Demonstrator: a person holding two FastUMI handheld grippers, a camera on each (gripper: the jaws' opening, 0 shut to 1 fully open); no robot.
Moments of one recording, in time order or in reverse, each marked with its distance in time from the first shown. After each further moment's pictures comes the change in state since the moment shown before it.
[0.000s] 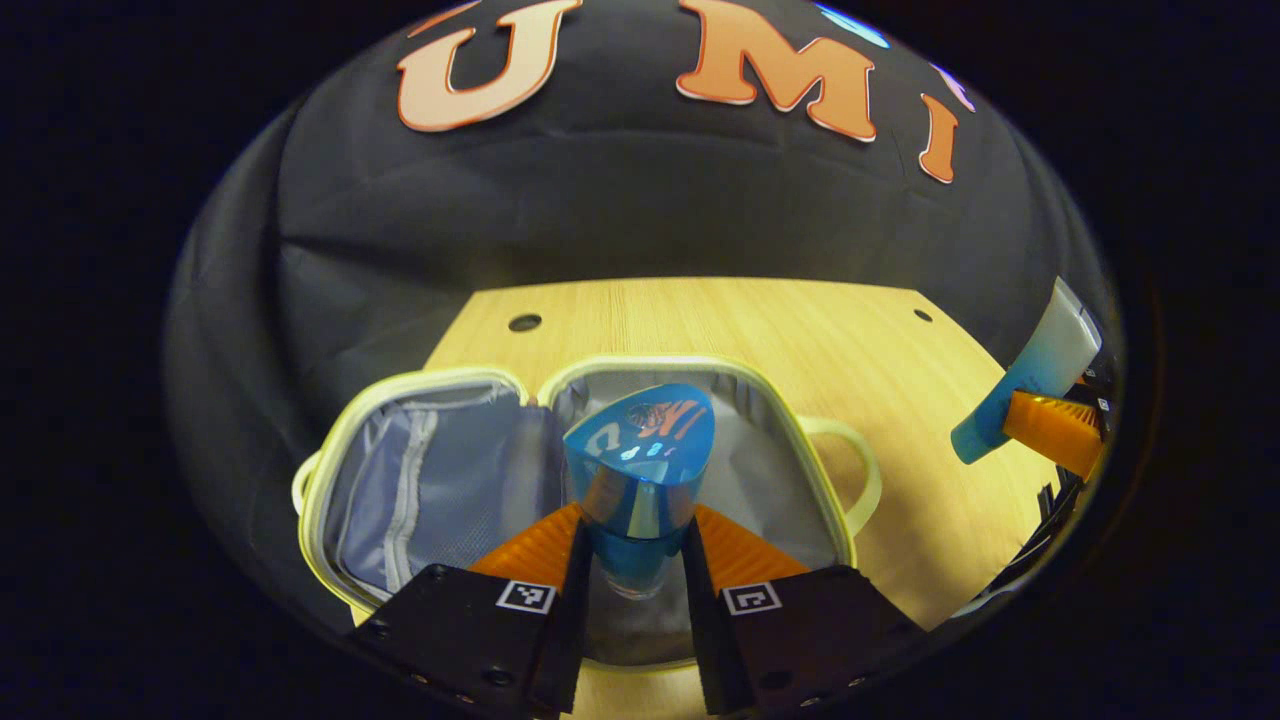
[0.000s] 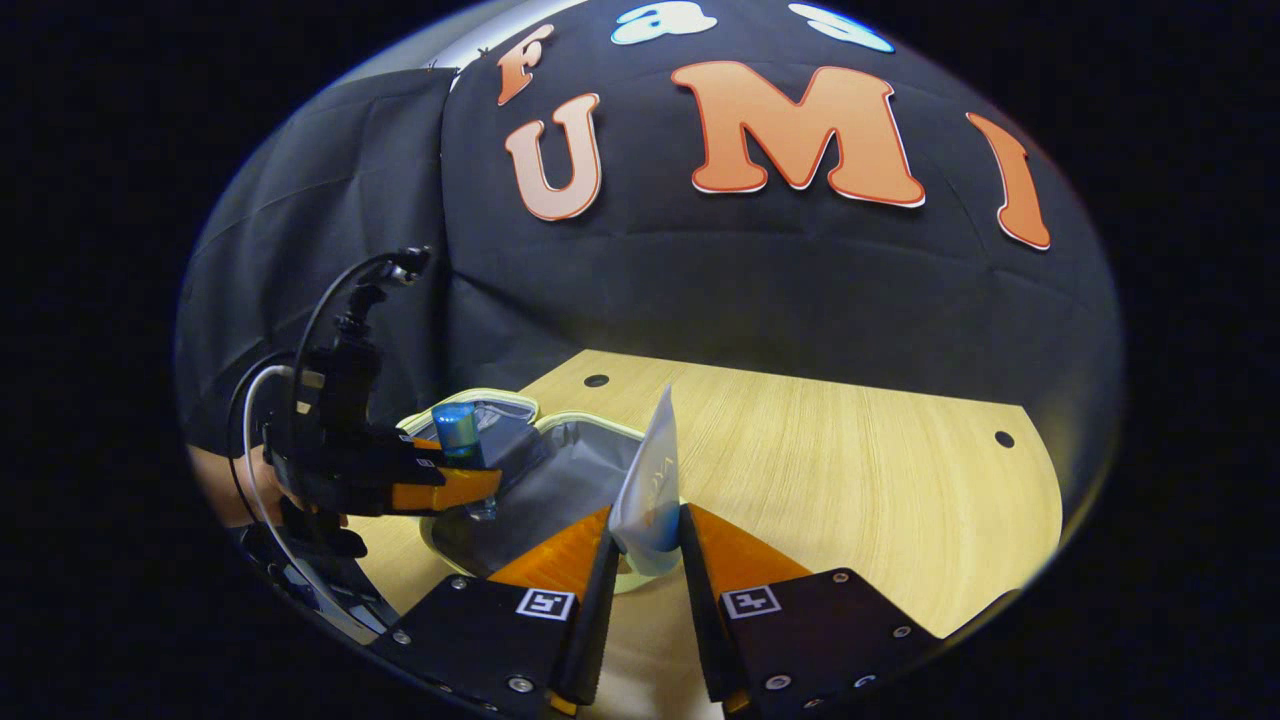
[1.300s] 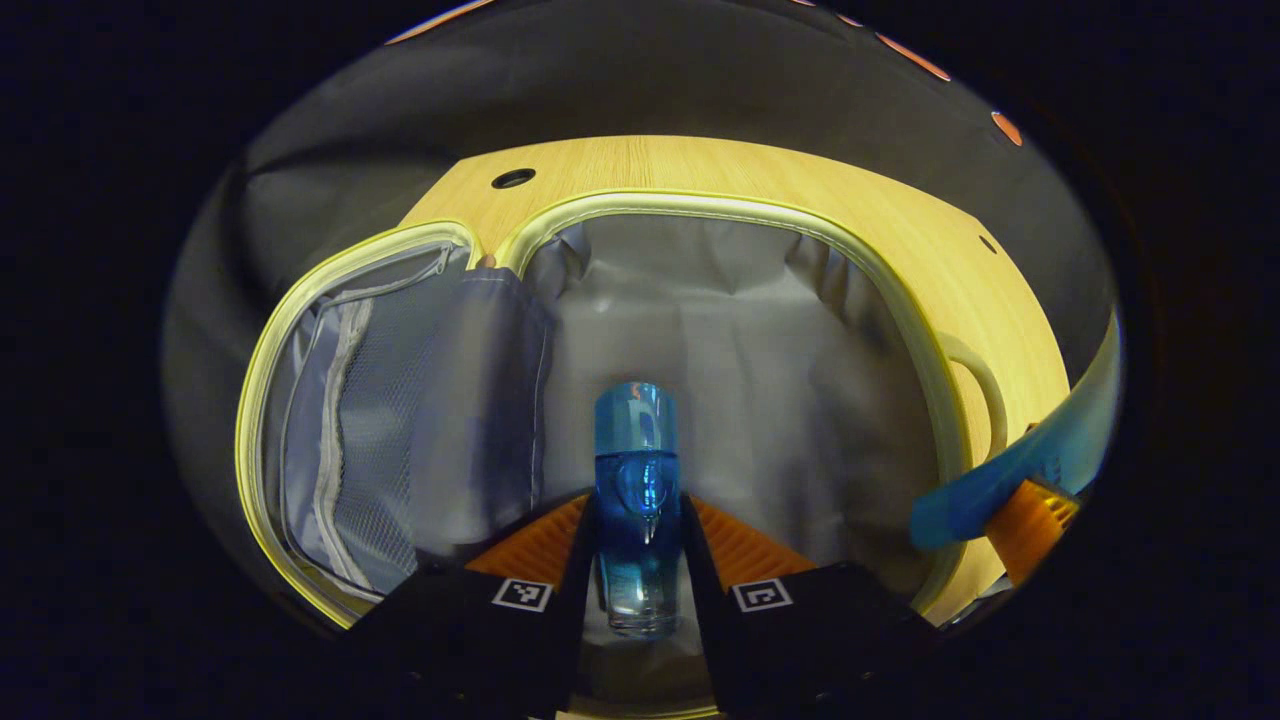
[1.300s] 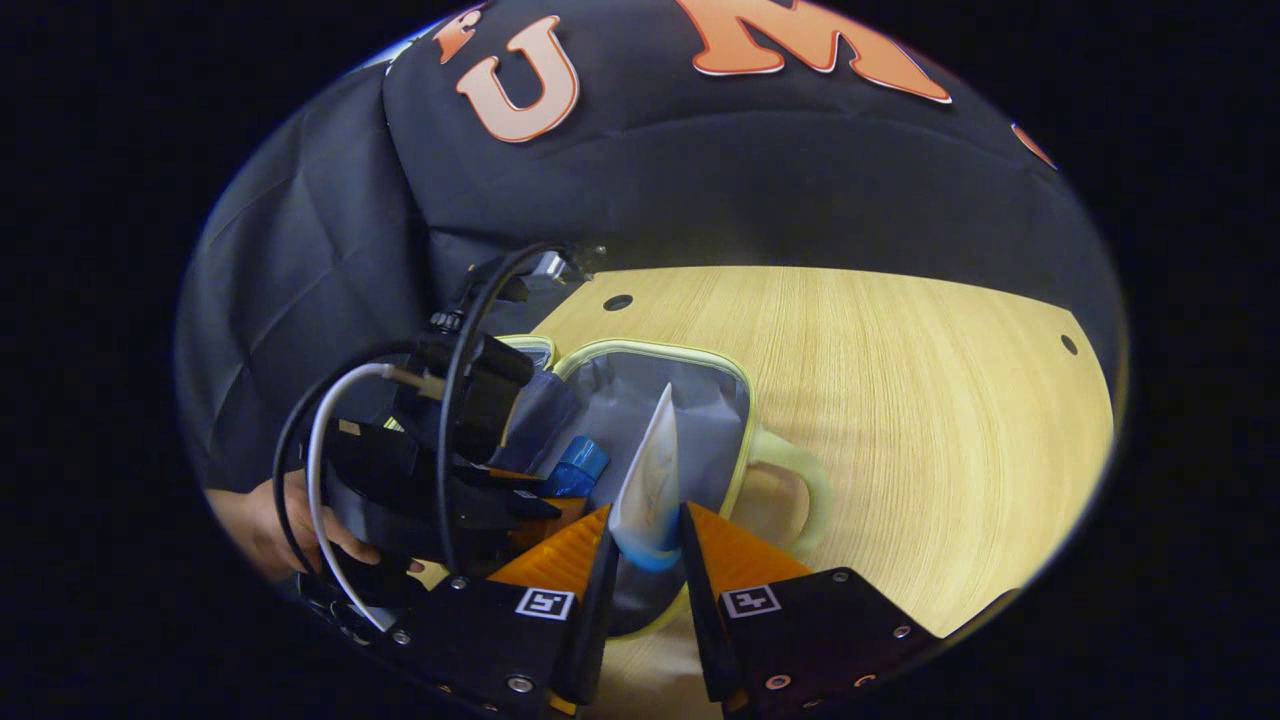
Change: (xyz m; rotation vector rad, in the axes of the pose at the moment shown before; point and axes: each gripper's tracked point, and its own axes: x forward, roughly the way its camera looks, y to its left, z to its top) left arm 0.082 0.014 -0.057 -0.054 0.373 0.062; right arm 0.095 0.057 -0.054 0.157 0.256 0.071
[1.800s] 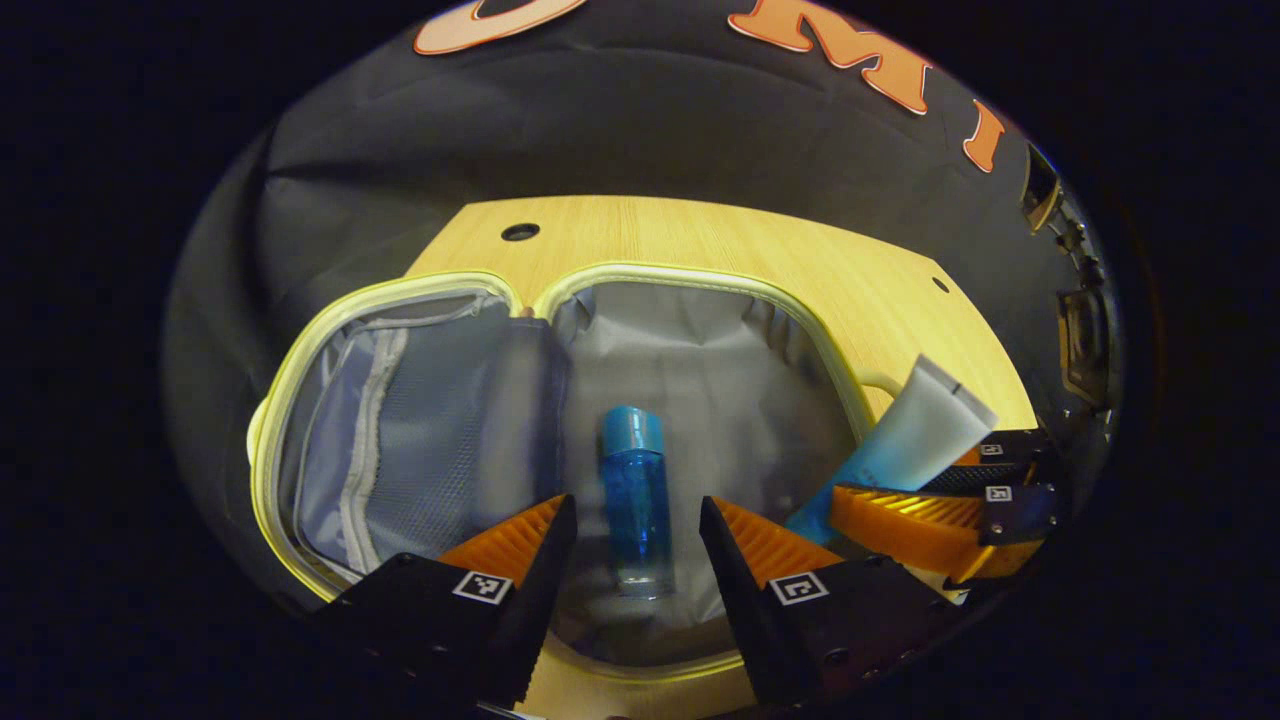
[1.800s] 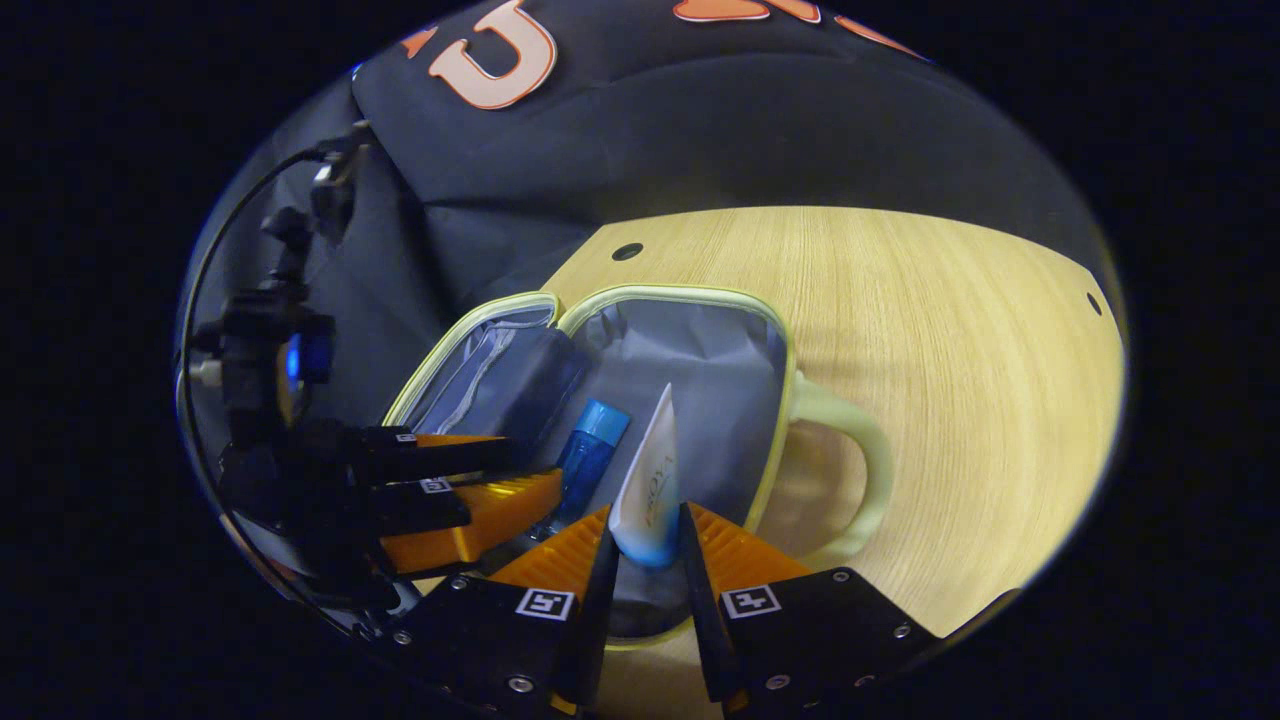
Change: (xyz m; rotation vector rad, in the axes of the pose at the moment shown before) left arm -0.059 0.008 0.008 -0.031 -0.199 -0.082; right arm 0.019 0.005 -0.032 0.070 0.158 0.067
